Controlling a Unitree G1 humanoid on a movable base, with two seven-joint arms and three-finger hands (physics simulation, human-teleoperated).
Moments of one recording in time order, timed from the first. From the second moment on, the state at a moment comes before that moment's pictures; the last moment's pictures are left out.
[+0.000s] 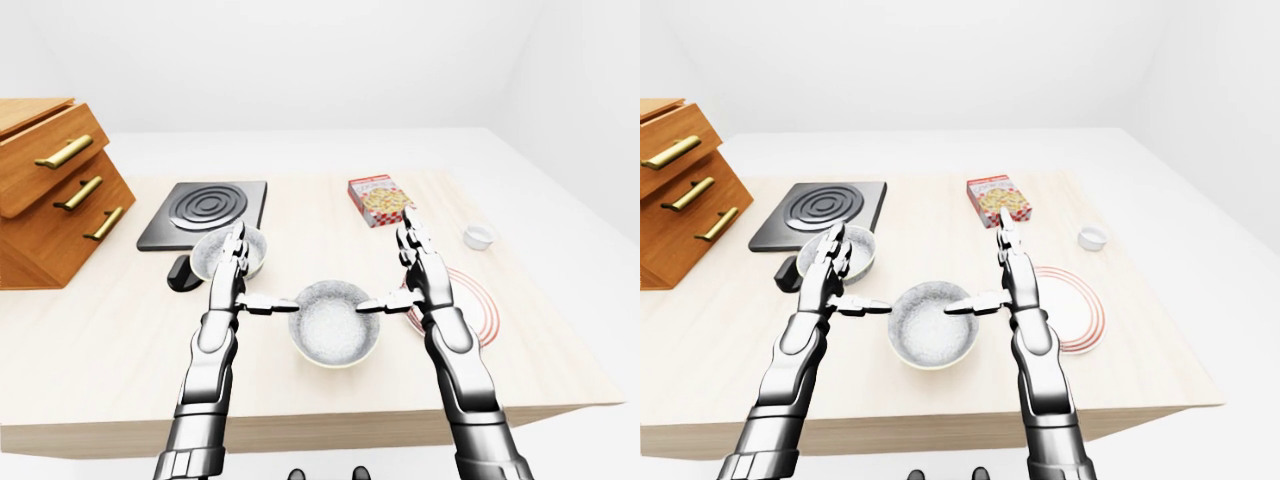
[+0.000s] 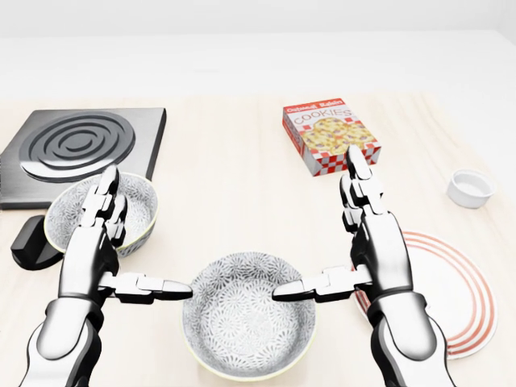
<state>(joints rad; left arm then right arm) -0.22 0.09 0.09 0.16 0.01 0.00 -0.09 -0.15 -0.02 -0.01 -0.10 -0.02 0.08 0.08</state>
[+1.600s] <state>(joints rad) -0.79 0.31 -0.02 1.30 0.87 -0.09 0.27 -0.17 -0.03 -0.02 -0.07 -0.05 0.09 0.07</state>
